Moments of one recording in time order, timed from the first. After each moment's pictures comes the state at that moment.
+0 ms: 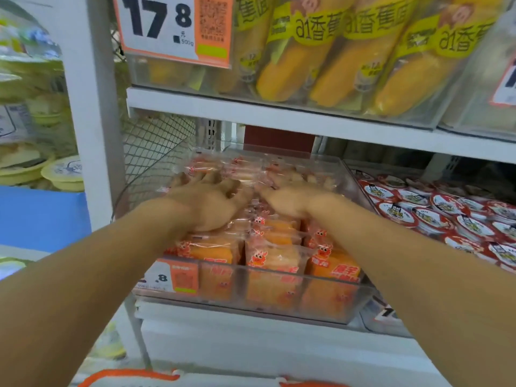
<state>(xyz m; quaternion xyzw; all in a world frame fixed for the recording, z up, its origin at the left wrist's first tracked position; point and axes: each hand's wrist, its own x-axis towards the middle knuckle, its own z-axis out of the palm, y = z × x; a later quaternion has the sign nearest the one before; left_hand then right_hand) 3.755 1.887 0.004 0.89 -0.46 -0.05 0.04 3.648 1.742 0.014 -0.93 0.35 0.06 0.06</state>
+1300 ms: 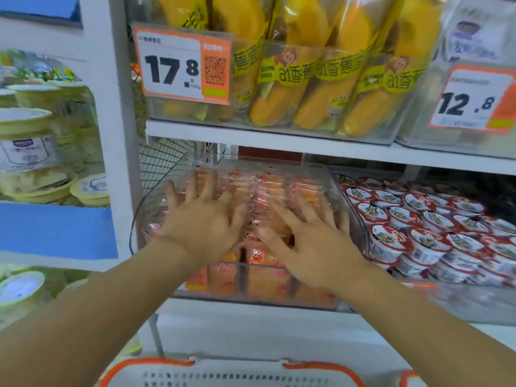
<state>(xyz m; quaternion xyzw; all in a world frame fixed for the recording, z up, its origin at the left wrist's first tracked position) 3.718 1.921 -0.002 0.89 -0.45 0.08 0.06 3.553 1.801 -0.006 -0.95 0.30 -0.06 0.03</state>
